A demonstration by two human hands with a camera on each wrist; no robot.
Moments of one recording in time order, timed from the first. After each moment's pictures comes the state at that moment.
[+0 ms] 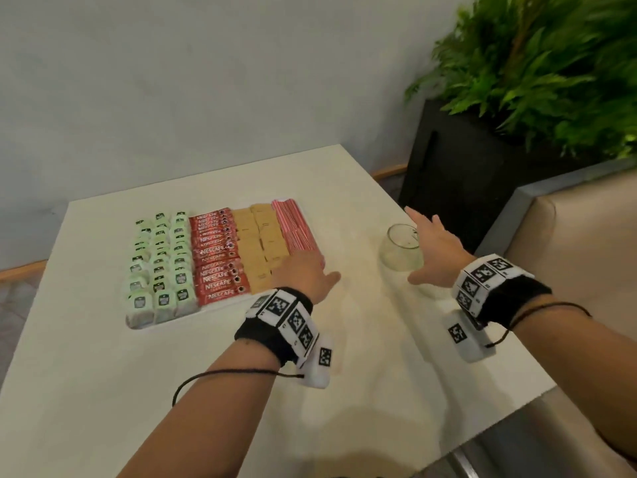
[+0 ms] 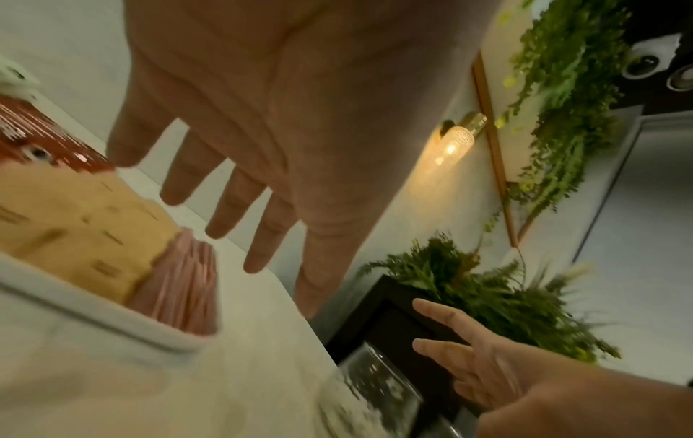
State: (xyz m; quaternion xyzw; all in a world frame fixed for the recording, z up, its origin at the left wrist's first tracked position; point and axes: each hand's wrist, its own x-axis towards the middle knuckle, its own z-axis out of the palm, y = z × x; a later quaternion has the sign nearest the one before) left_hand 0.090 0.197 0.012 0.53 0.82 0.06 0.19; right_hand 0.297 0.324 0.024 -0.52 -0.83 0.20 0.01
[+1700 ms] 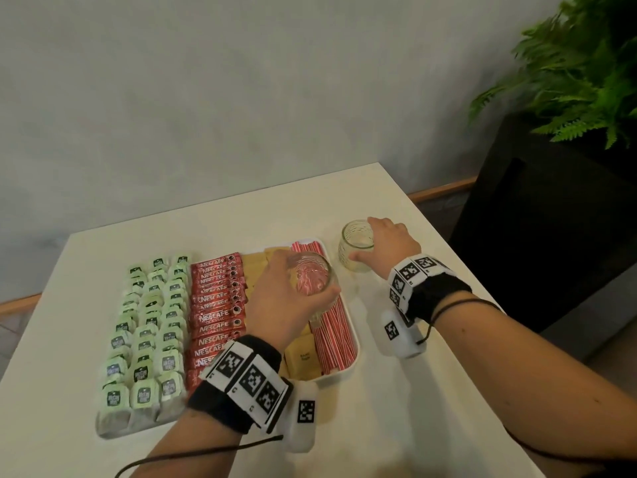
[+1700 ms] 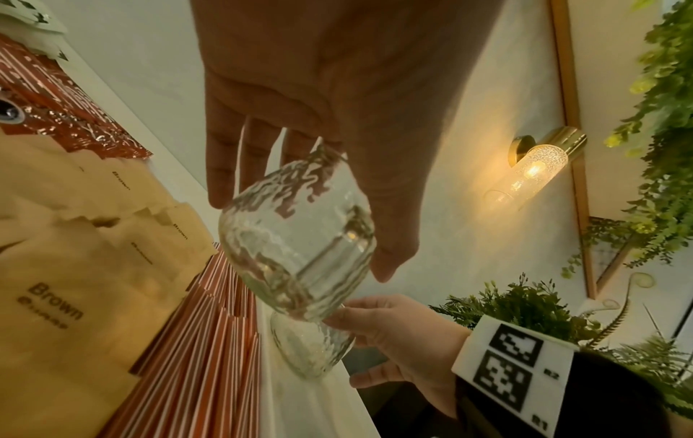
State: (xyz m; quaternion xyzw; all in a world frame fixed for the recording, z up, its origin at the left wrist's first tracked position) left_hand -0.006 0.267 0.004 0.41 0.81 0.39 0.16; right_hand 0.100 0.451 -0.009 -0.49 -0.85 0.19 0.04
